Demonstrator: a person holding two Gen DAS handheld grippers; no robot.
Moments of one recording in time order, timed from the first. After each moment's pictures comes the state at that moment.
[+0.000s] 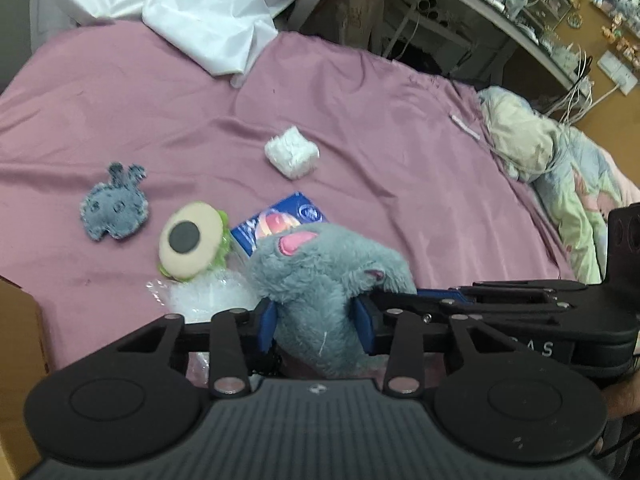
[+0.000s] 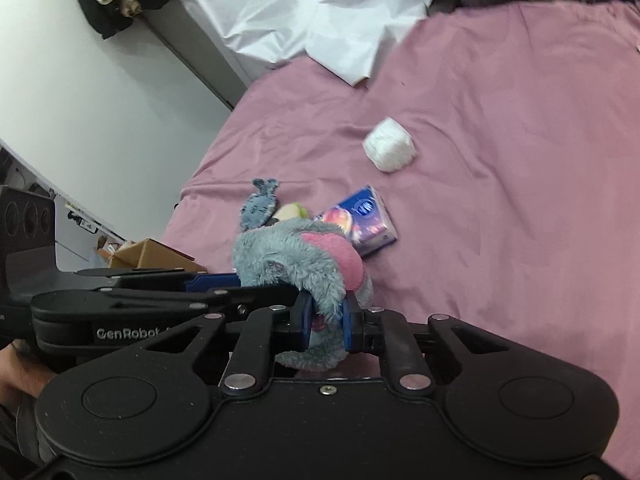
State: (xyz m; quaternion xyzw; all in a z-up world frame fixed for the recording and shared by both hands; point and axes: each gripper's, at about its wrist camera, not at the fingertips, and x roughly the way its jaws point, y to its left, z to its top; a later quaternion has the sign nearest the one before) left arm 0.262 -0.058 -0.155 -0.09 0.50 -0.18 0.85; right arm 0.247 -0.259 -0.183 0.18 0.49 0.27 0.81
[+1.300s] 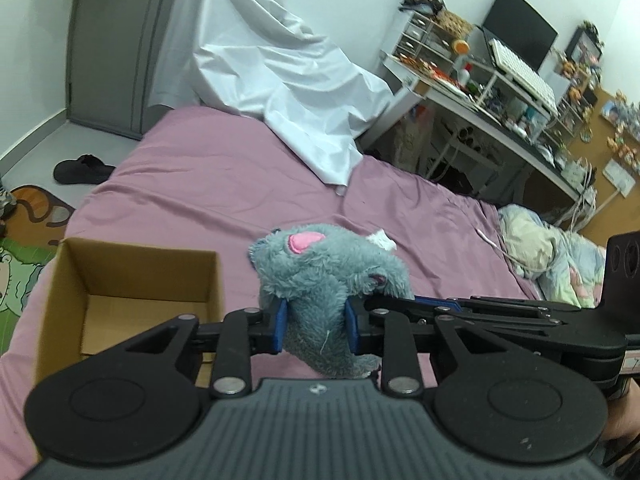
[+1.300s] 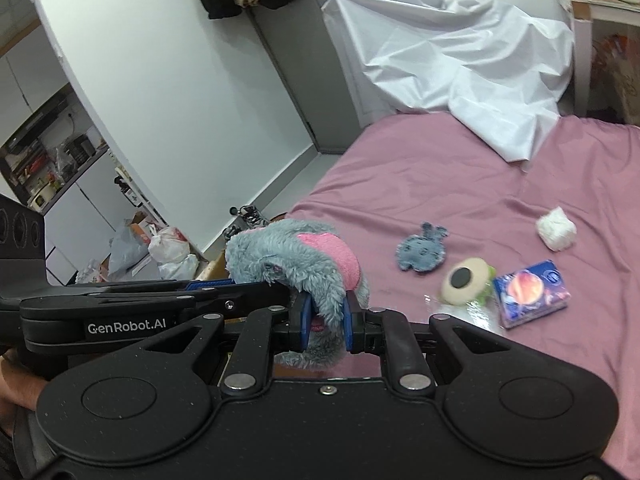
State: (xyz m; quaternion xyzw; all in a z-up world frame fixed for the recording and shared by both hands) left arm 0.150 0.084 -0.083 -0.16 0.36 -0.09 0.91; right arm 0.187 -0.122 -0.100 0.10 0.39 0.35 0.85
